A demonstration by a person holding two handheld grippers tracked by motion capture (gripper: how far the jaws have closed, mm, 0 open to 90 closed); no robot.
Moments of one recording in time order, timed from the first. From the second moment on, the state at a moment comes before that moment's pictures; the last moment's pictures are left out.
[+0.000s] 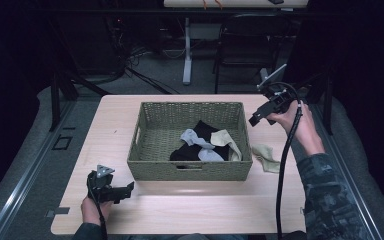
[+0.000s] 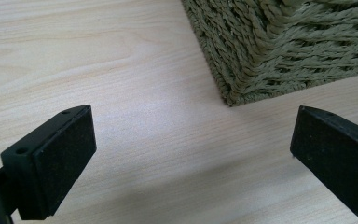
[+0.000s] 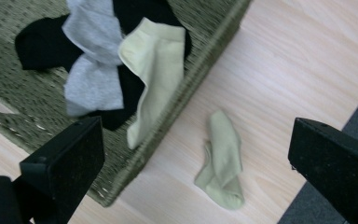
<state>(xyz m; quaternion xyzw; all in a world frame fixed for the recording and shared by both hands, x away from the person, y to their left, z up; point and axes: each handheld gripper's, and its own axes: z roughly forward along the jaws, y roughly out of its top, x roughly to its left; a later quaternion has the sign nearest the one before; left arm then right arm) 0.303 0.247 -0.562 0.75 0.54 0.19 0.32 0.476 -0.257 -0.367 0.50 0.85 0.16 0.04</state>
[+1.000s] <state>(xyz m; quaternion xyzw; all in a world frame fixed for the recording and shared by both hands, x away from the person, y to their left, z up) 0.303 0.249 -0.562 0.75 0.55 0.19 0.32 0.502 -0.155 -0.393 0.43 0.89 0.12 0.02</state>
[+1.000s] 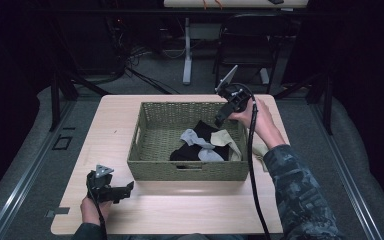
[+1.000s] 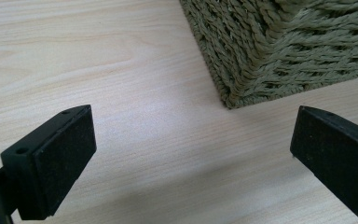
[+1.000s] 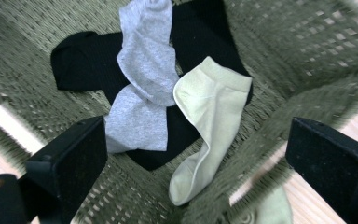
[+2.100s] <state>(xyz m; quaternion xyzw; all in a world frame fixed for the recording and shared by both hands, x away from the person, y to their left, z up) 0.302 0.248 -0.561 0.75 0.54 0.19 0.33 0.504 -0.155 -0.491 0.48 0.88 0.03 0.02</state>
